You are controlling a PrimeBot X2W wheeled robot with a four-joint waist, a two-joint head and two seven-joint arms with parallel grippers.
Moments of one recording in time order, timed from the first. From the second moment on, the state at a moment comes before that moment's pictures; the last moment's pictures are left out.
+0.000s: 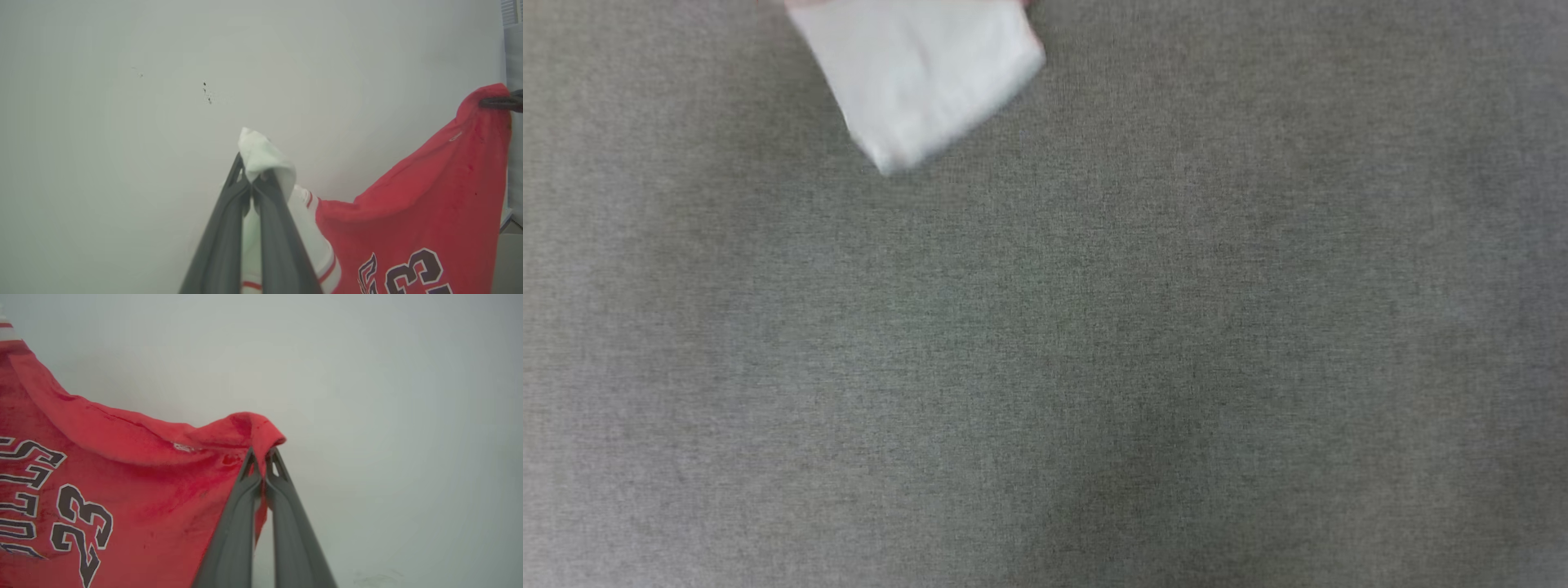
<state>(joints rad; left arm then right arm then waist) -1.66 0.58 -0.65 0.37 -0.73 -0.05 -0.01 -1.55 -0.48 0.33 0.33 0.29 0.13 0.43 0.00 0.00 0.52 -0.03</state>
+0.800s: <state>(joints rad) -1.67 0.50 -0.80 0.74 -0.79 -0.13 -0.17 -1.54 -0.40 0.56 0.68 0.33 0.13 0.26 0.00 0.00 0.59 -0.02</state>
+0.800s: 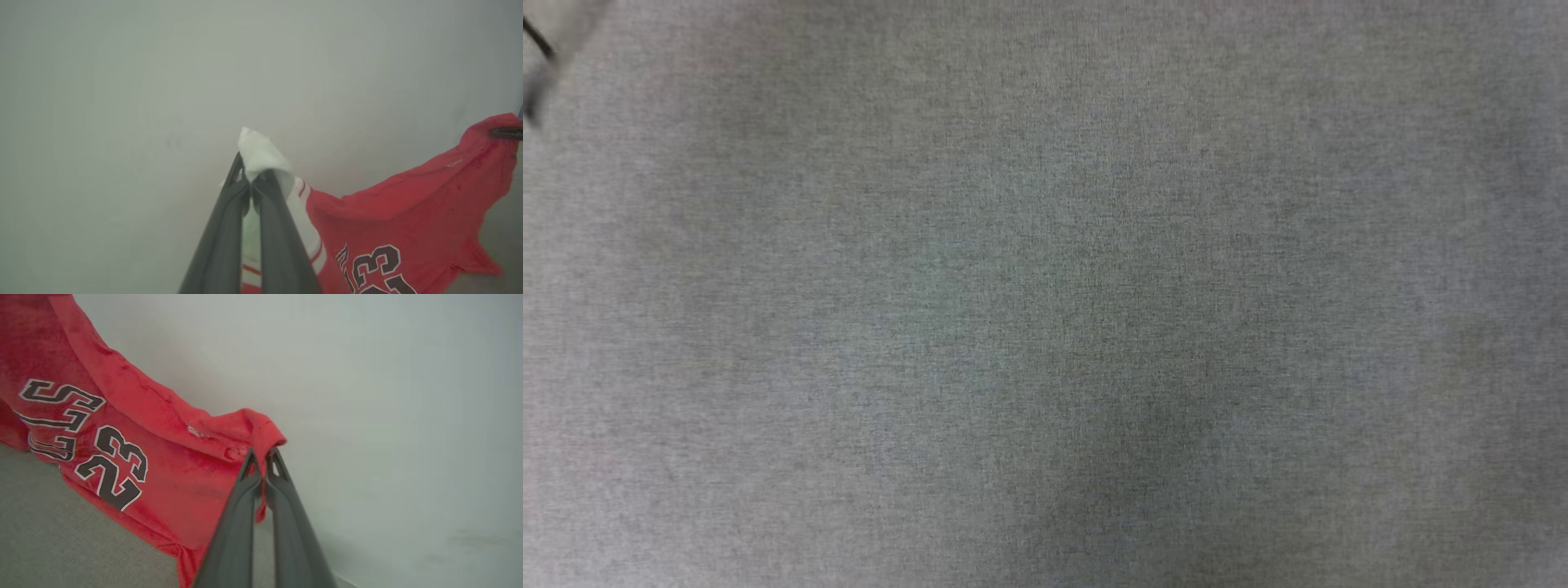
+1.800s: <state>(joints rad) -0.37 0.76 -0.94 0.16 -0.93 0.16 -0.26 -0.60 -0.64 0.83 0.47 0.66 0.13 0.08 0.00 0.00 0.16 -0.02</state>
